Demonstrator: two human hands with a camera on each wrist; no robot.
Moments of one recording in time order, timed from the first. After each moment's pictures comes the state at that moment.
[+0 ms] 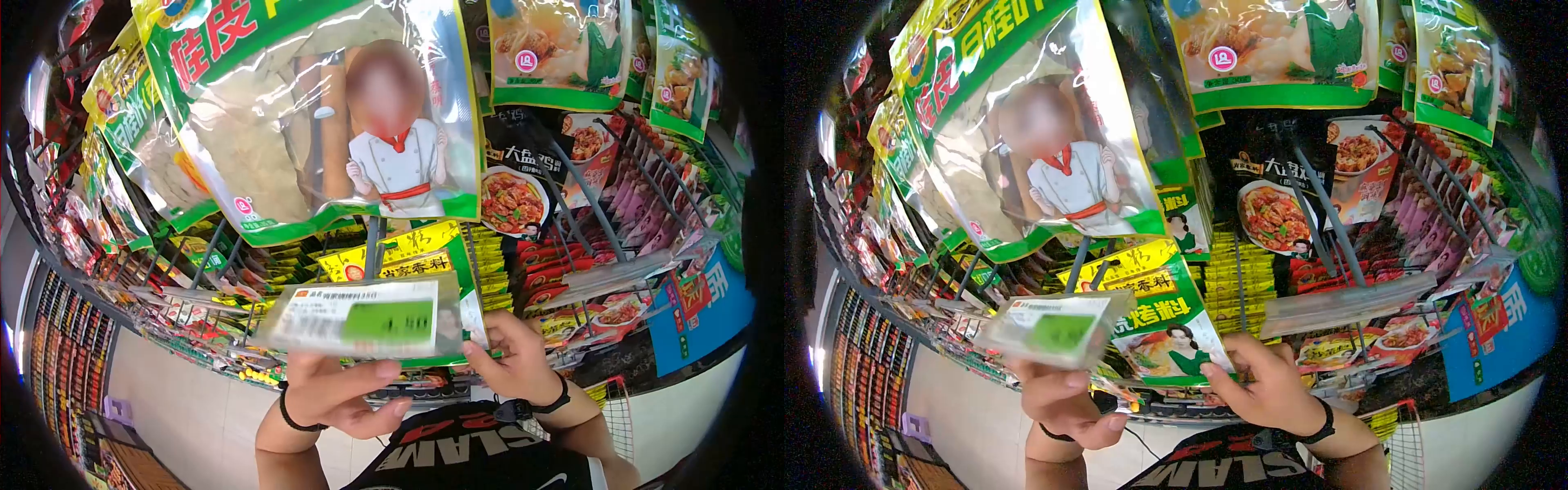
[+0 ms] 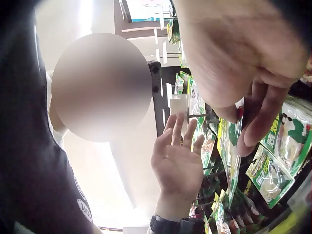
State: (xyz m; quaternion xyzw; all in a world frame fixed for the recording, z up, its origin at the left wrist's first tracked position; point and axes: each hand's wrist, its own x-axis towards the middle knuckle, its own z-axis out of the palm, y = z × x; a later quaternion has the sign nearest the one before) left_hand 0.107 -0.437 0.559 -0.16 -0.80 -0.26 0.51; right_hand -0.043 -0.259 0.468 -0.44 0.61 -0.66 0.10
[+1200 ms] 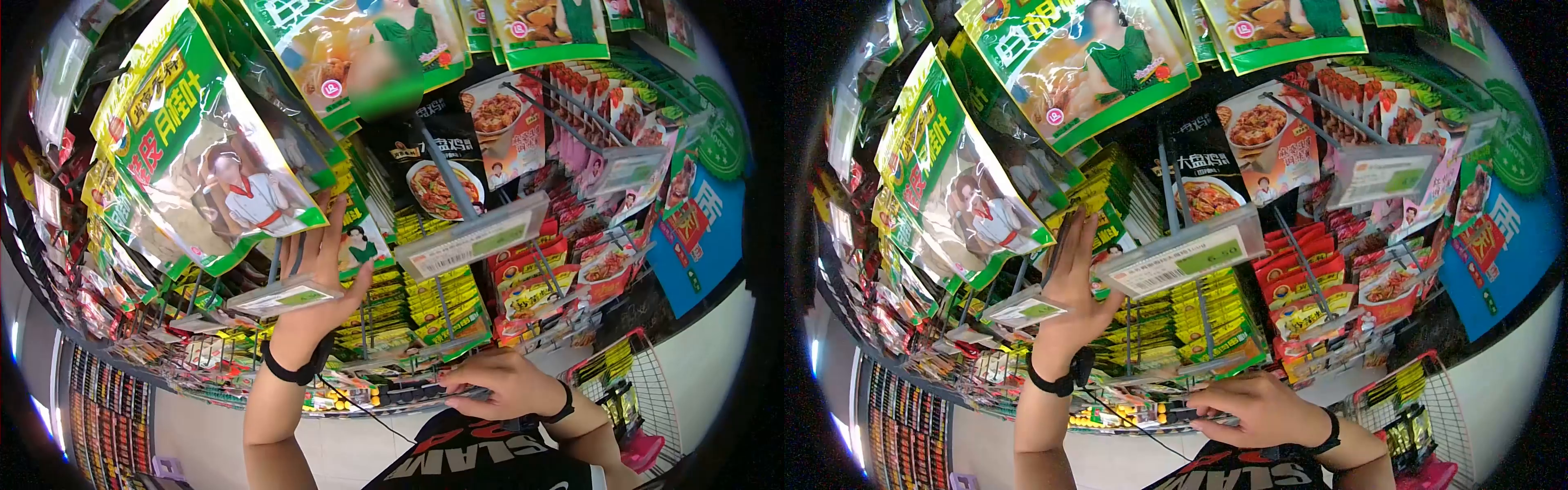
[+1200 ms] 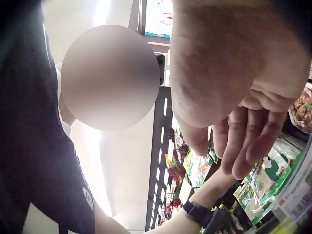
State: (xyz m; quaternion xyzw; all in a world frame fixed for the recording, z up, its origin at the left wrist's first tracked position) left_hand 0.018 -0.445 0.592 -0.02 -0.95 0.07 0.29; right_hand -0.022 -0.180 0.463 -0.59 0.57 -0.58 0.06
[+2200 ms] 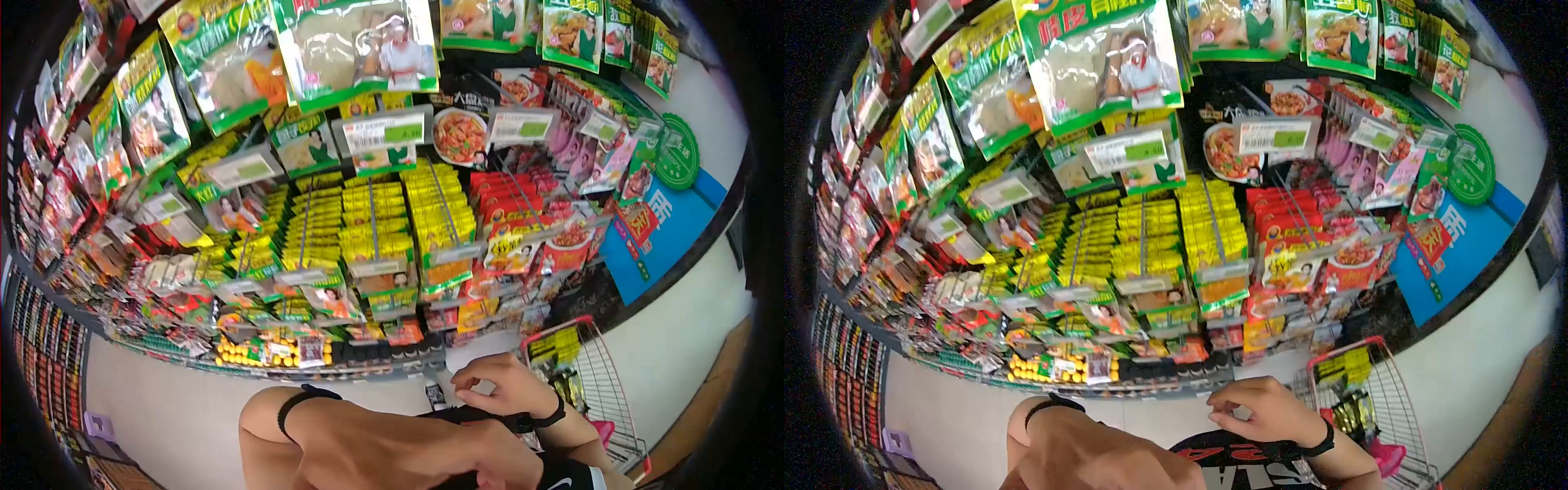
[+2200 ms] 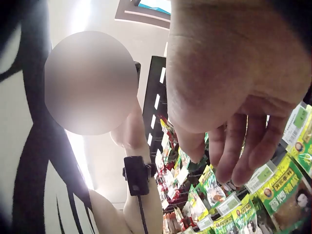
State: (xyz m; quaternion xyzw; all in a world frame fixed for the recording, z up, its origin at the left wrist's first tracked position) left_hand 0.260 -0.276 0.596 -0.46 -0.36 -0.80 0.16; right_hand 0.129 -0.127 0.443 -0.54 0.67 -0.48 0.17
